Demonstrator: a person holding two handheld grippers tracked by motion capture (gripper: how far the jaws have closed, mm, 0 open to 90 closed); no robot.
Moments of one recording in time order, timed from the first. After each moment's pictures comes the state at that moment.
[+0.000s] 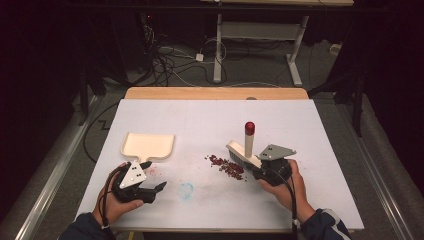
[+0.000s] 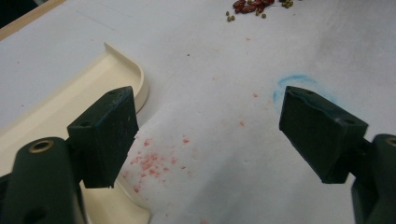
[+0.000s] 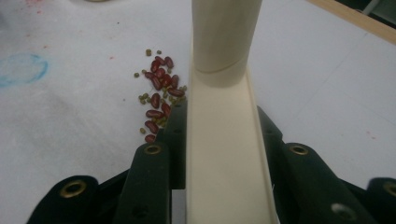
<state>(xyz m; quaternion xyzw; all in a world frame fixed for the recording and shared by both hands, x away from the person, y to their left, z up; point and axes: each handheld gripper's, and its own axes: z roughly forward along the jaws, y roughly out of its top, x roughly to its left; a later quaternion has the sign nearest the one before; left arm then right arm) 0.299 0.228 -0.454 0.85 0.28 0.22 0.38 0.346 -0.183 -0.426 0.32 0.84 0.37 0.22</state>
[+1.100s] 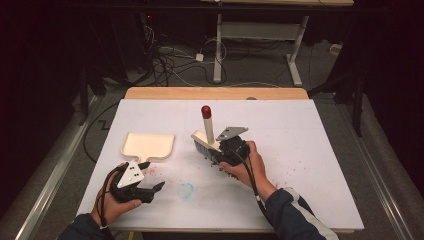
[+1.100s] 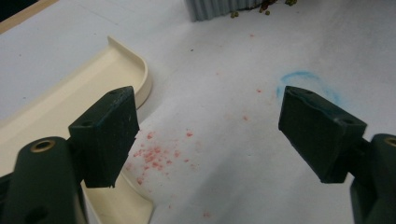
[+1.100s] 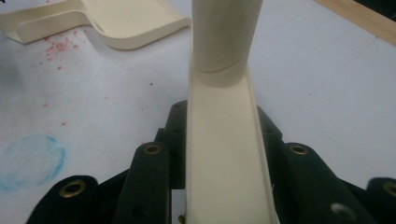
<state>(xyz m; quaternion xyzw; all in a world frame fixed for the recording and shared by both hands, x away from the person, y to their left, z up) 0.298 0.233 -0.455 0.85 0.29 0.22 0.38 0.400 -0.085 -0.423 0.28 0.87 0.37 0.17</state>
